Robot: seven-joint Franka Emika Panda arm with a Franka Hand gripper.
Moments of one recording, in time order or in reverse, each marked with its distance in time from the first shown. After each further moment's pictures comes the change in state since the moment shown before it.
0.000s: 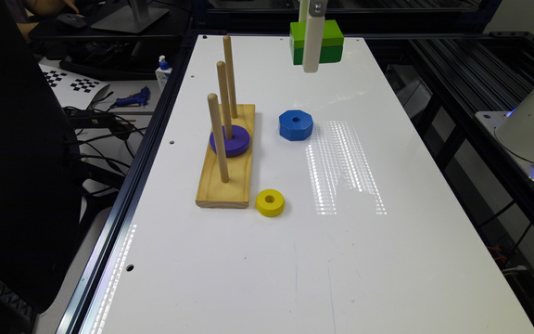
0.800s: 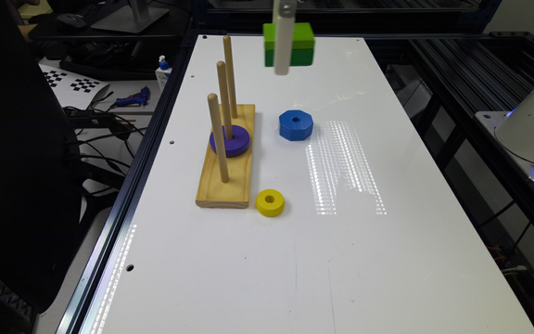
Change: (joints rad) arm -0.001 0.146 0.026 0.157 0.000 0.032 0.012
